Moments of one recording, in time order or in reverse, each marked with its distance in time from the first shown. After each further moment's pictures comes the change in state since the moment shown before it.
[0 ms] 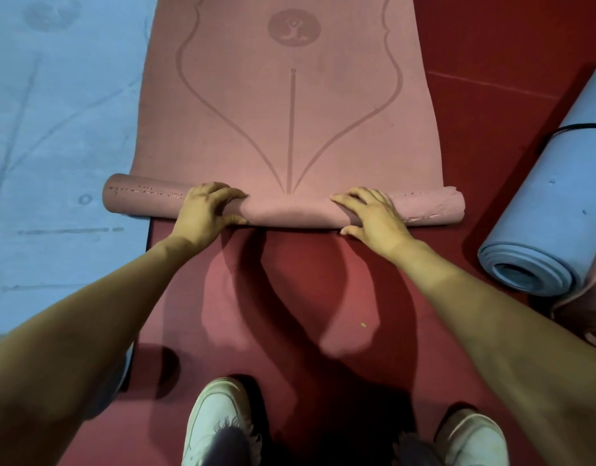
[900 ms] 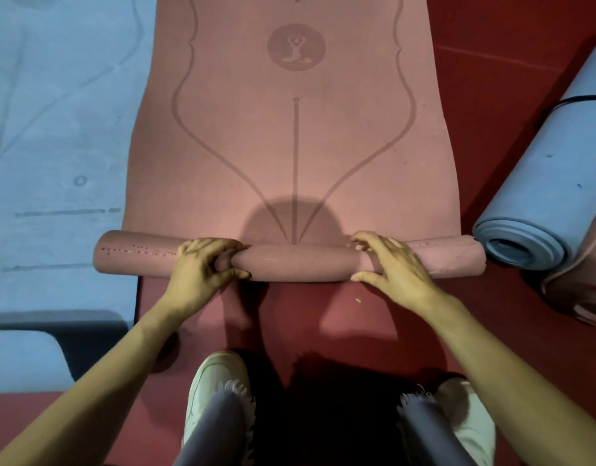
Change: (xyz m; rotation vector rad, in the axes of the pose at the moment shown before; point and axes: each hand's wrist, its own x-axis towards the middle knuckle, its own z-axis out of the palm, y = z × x) left_hand -0.117 0.041 0.017 -0.187 0.037 -0.045; right_hand -0.114 -0.011 0.007 0.166 -0.066 0.036
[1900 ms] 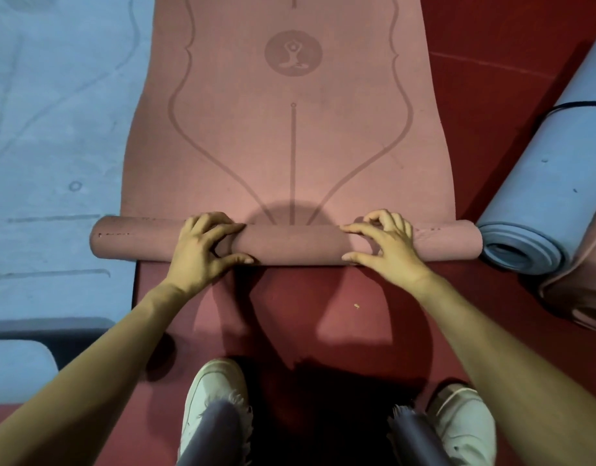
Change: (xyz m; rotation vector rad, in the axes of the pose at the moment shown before) left_hand 0.035 -0.020 0.007 0.142 0.071 0.138; right_hand 0.037 0.011 0.001 -0.058 0.156 0.059
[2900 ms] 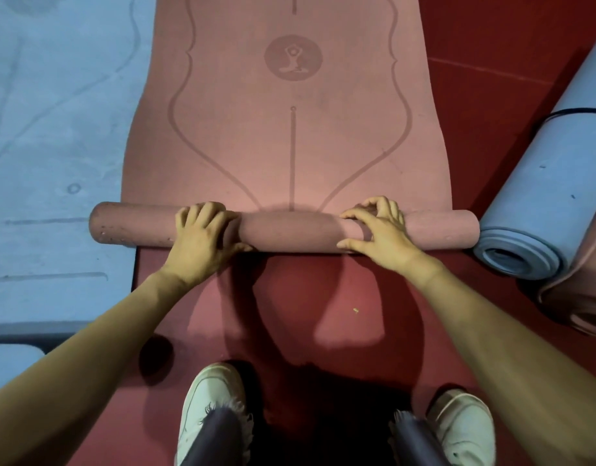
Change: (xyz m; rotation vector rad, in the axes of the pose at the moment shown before) left_hand 0.018 0.001 -0.002 0.237 0.023 0.051; right_hand 0.028 -0.008 -0.011 0.005 -0.095 0.081
